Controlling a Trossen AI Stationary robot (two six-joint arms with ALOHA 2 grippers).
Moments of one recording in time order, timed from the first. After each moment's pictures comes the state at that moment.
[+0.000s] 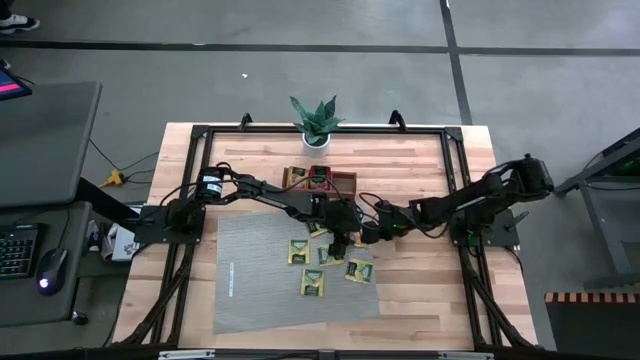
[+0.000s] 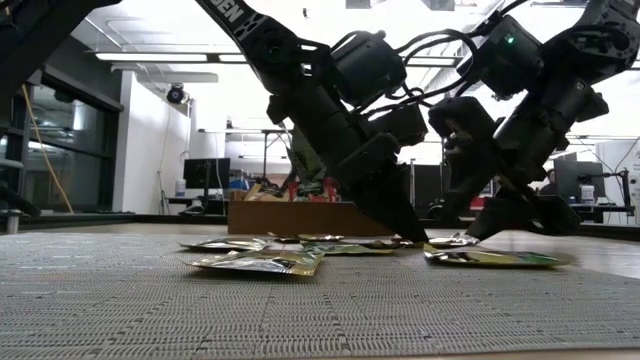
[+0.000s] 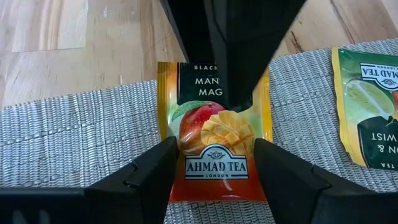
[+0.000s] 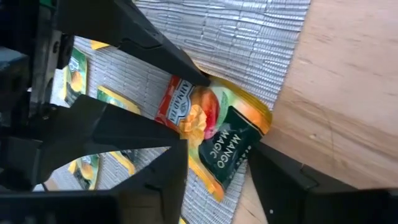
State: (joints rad) left arm 0.00 2.19 1.45 -0.11 0.12 0.08; right arm 0.09 1.51 0.46 0.22 -0.03 1.36
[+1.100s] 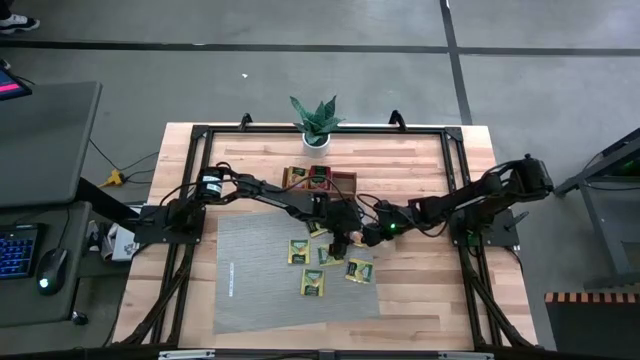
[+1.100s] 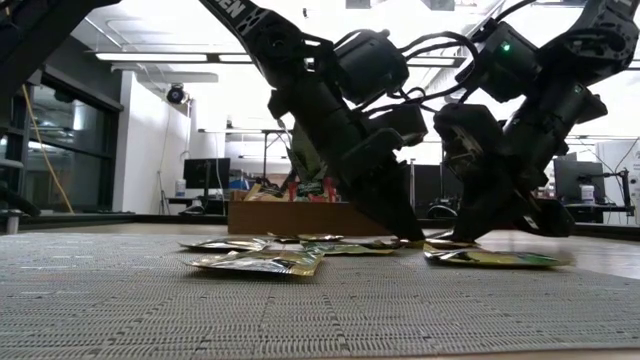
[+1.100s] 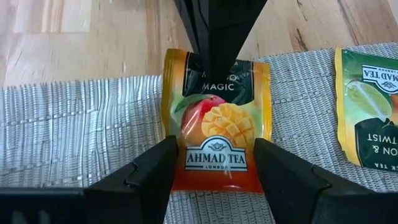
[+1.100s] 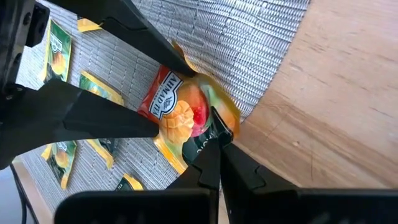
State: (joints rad) left arm 0.00 2.19 1.45 -0.20 0.12 0.02; right arm 0.09 1.51 0.46 0.15 -0.05 1.23
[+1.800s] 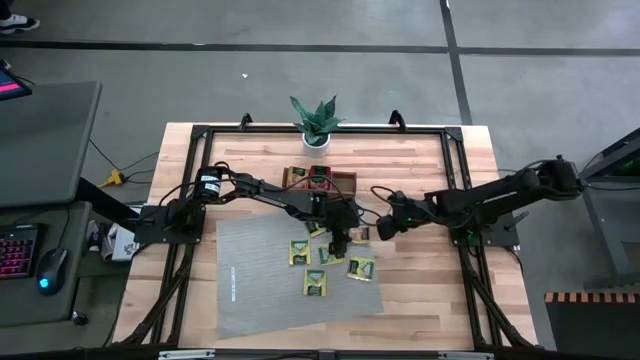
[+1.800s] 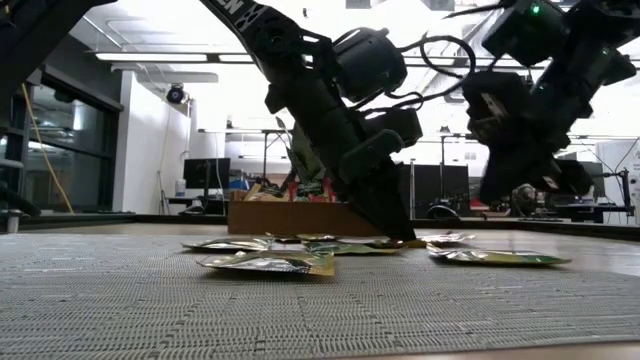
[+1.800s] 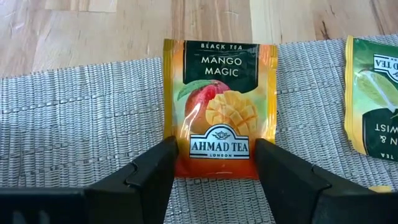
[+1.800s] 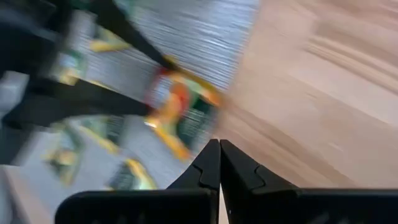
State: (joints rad) left arm 0.00 2.19 1.45 -0.24 0.05 -0.03; right arm 0.08 1.20 0.46 -0.16 0.05 1.18
